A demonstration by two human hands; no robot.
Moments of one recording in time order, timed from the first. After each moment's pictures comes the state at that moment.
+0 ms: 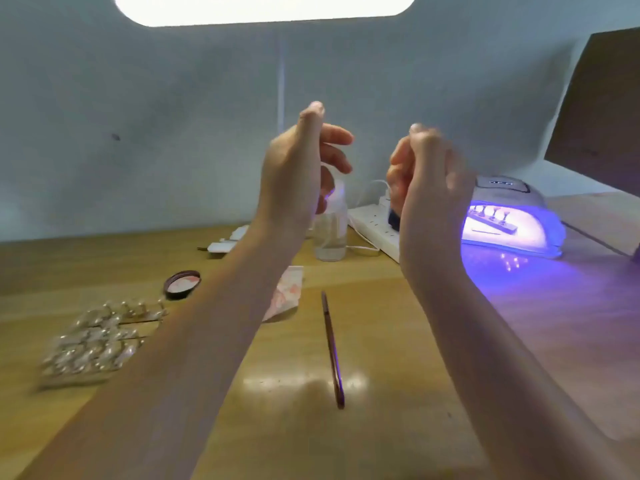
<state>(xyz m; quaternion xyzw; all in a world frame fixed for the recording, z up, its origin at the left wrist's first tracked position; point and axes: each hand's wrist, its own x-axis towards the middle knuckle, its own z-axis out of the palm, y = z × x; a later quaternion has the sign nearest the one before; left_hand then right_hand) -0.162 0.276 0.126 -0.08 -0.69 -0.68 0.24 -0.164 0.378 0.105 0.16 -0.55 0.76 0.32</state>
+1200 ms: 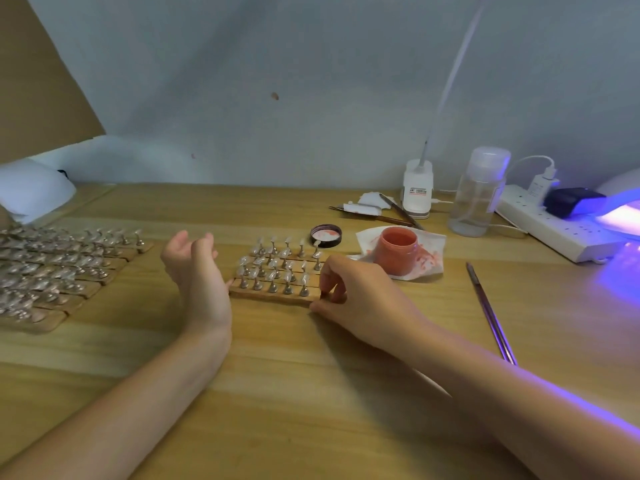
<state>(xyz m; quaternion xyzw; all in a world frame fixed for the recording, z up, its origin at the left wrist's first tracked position) -0.054 0.064 -0.006 0.25 -0.56 -0.65 0.44 -0.111 0.226 -0.004 0.42 -0.84 0.34 0.02</state>
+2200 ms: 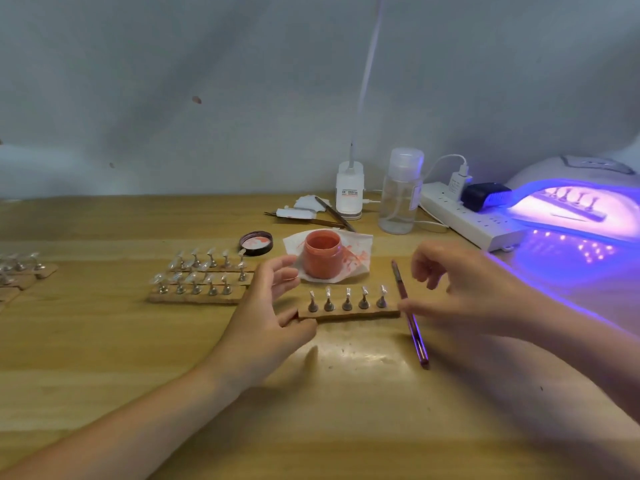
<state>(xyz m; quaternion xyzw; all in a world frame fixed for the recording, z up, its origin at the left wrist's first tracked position) -0.066 0.160 -0.017 -0.01 -0.78 -0.62 0.11 -0.143 0.383 0.029 0.32 -0.91 0.27 0.05</state>
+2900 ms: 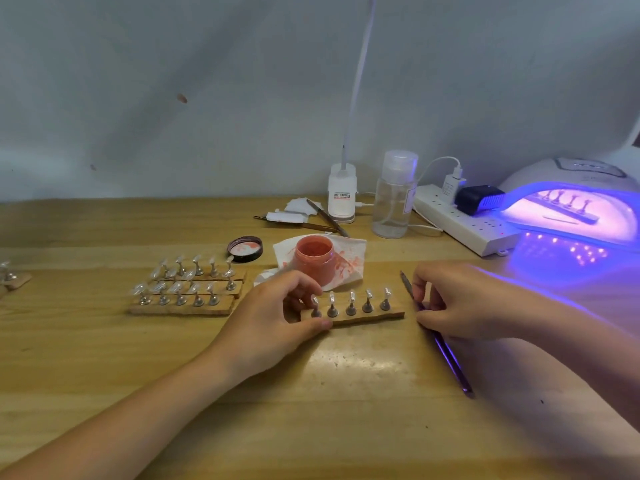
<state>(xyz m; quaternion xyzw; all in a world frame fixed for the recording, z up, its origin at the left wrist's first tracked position) -0.093 0.158 -0.012 -0.07 -0.90 -0.43 0.10 -0.160 0.386 0.025 0.26 -0.96 0.11 -0.07</state>
